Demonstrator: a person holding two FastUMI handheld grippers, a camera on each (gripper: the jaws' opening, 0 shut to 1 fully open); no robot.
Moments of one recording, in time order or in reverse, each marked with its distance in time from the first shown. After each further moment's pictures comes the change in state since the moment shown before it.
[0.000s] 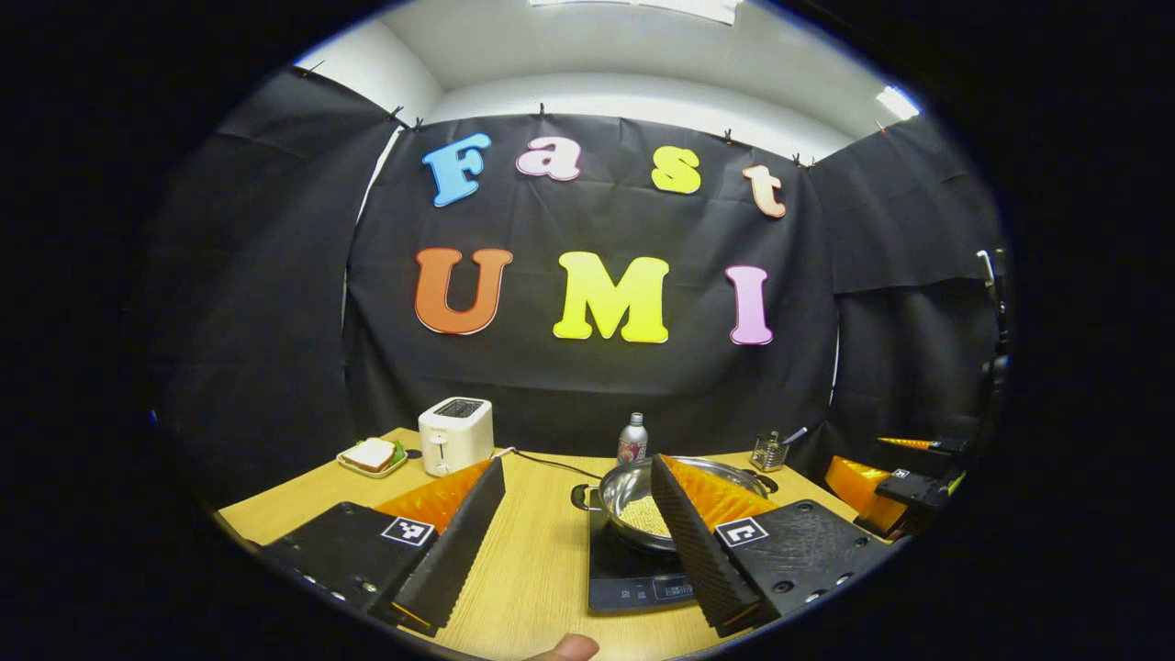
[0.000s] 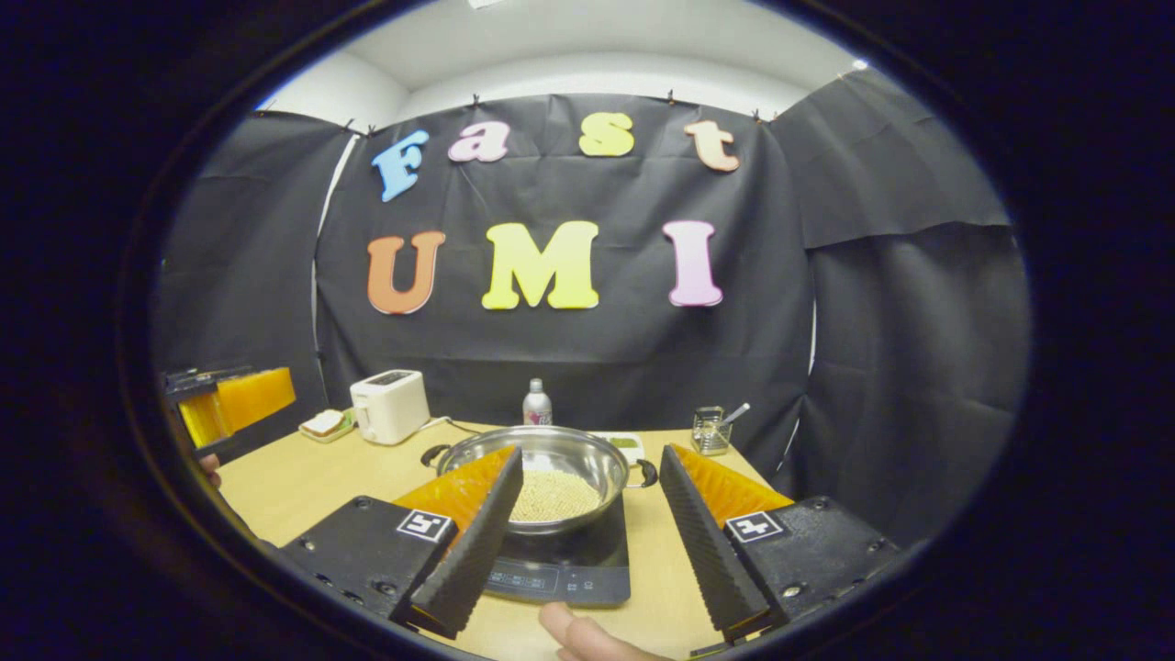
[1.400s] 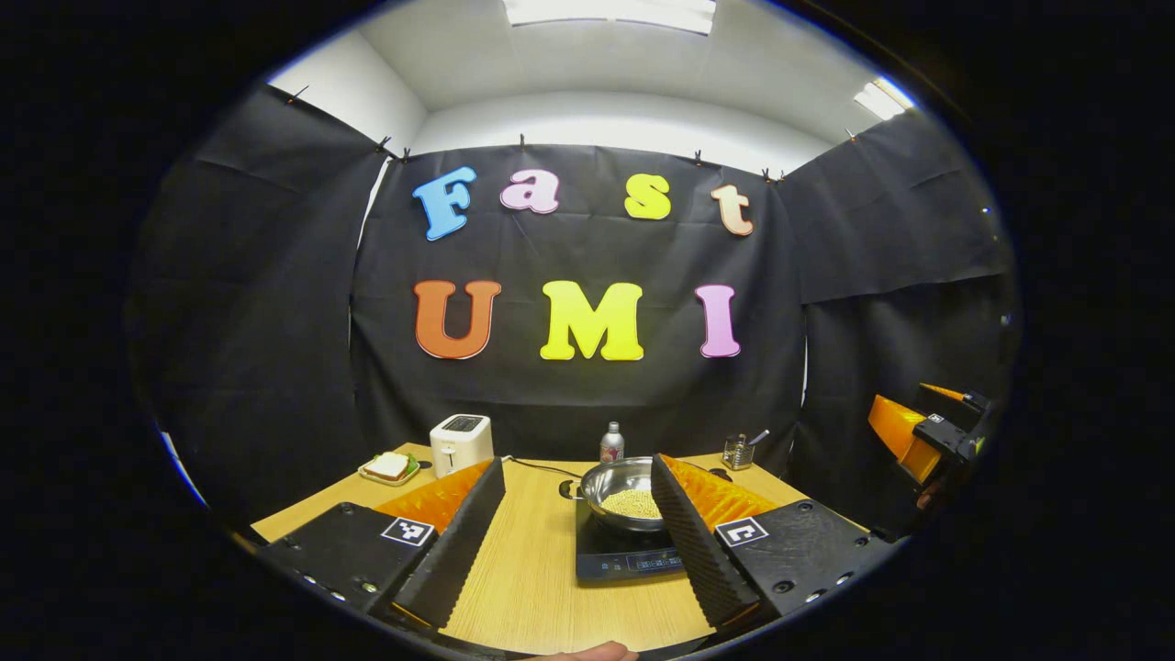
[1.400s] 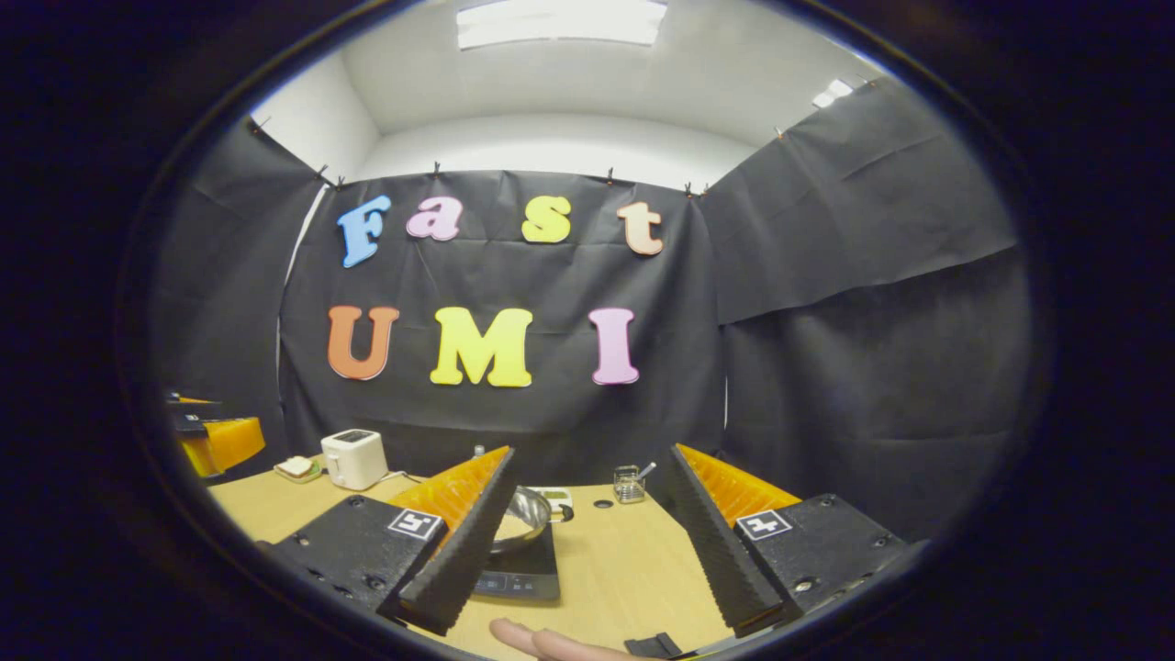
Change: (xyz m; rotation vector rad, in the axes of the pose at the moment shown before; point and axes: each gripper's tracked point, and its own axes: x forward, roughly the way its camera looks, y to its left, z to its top) left arm -0.087 -0.018 0.036 0.035 -0.040 -0.041; right arm -0.123 -0.058 0.067 0.000 -0.205 -0.177
